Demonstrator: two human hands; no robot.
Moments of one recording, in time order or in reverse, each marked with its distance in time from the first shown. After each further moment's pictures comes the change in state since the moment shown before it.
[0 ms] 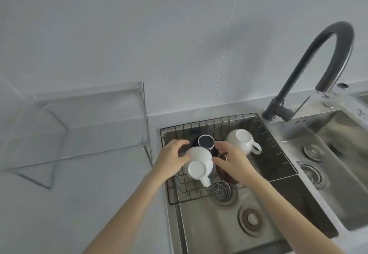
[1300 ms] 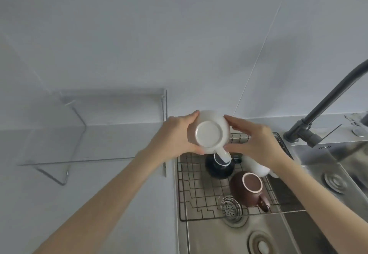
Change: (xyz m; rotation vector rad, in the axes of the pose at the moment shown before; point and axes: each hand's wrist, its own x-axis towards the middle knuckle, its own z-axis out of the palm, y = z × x) left_hand 0.004 0.063 -0.103 0.120 0.087 0.144; right_hand 0.036 -0.097 -0.065 -0.003 0.021 -0.311
